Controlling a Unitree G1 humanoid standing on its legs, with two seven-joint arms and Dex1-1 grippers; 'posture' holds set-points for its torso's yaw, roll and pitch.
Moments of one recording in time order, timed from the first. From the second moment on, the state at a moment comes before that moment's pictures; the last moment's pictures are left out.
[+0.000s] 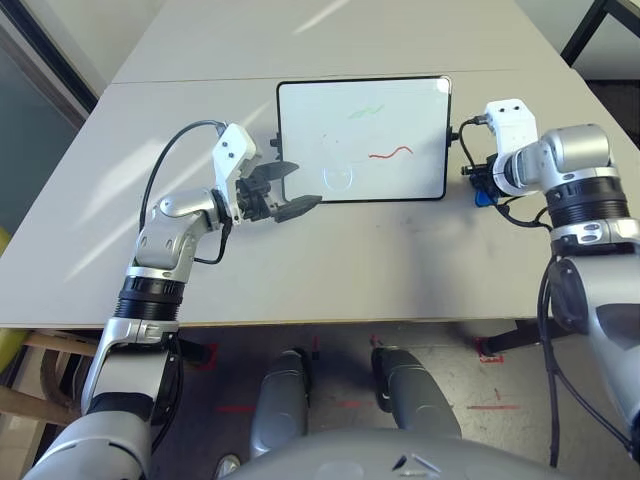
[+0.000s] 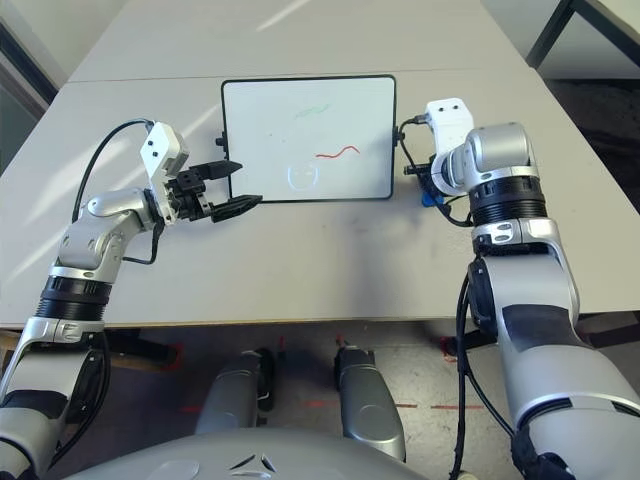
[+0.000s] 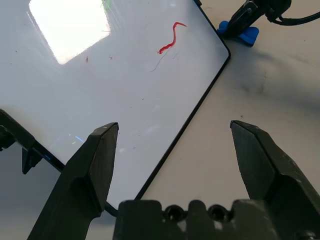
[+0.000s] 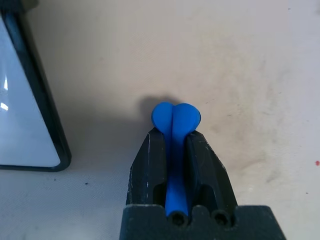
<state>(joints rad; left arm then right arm) -0.55 0.52 -0.03 0.18 -0.33 0.34 -0.99 -1.00 -0.49 0.04 0.57 0.12 1.27 0.30</state>
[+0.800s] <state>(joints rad) -0.57 0.52 -0.03 0.21 -0.32 0.33 -1.01 -1.01 -0.75 0.58 0.08 -0.31 0.64 0.83</state>
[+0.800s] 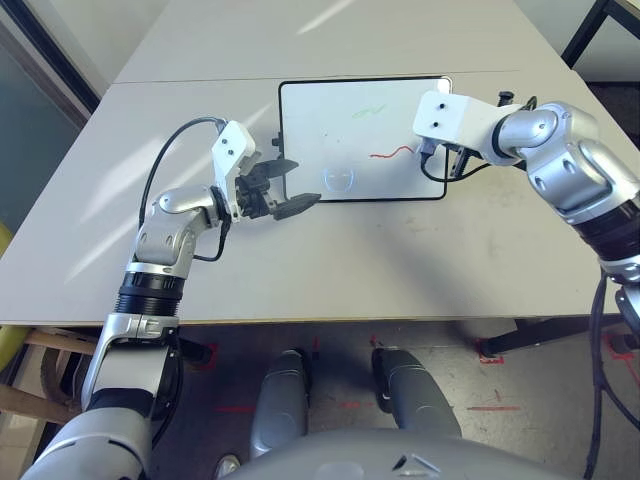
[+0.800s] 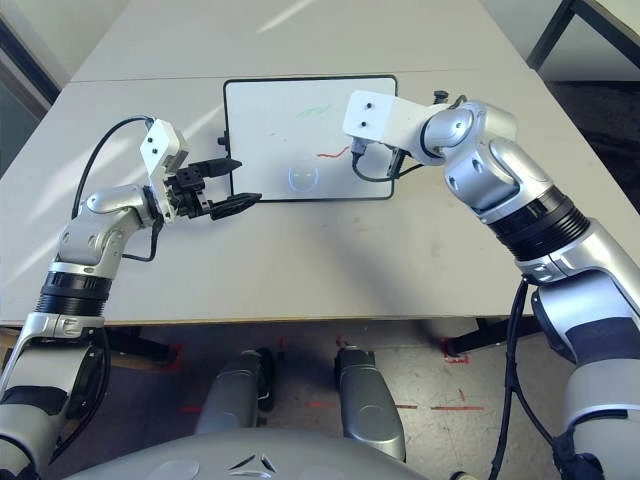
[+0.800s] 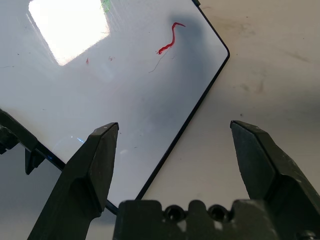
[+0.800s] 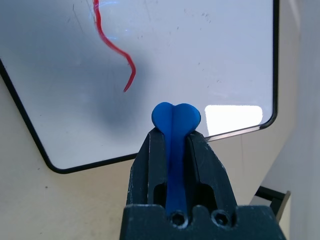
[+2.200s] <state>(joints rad) -0.55 0.53 -0.03 0.21 -0.31 0.31 -1.01 -1.04 -0.55 0.55 0.42 -0.51 0.36 0.90</state>
